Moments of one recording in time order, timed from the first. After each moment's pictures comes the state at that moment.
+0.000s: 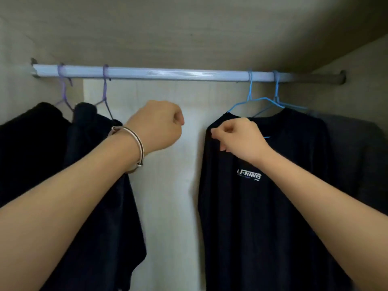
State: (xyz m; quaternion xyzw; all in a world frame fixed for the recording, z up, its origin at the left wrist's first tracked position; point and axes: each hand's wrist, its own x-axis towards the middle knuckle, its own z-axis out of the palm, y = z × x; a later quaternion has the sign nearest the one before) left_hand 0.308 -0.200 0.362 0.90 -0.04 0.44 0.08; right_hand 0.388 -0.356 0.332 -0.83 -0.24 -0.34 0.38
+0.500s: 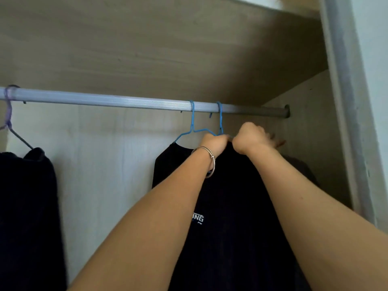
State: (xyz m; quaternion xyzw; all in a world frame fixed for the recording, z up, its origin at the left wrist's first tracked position) left_hand 0.487 -0.421 0.394 0.77 -0.13 0.23 0.57; right_hand 0.462 -0.502 0.404 -0.90 0.08 -0.34 0.26
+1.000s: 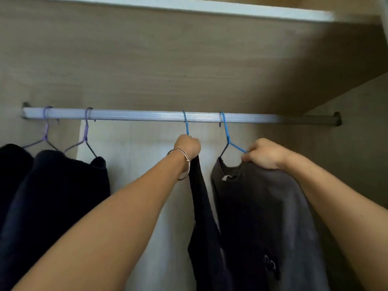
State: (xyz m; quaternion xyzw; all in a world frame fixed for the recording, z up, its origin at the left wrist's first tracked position) left_hand 0.472 -0.280 0.421 0.79 0.00 0.36 0.50; right_hand 0.459 -0.458 0.407 -0.91 -0.18 -0.27 0.27
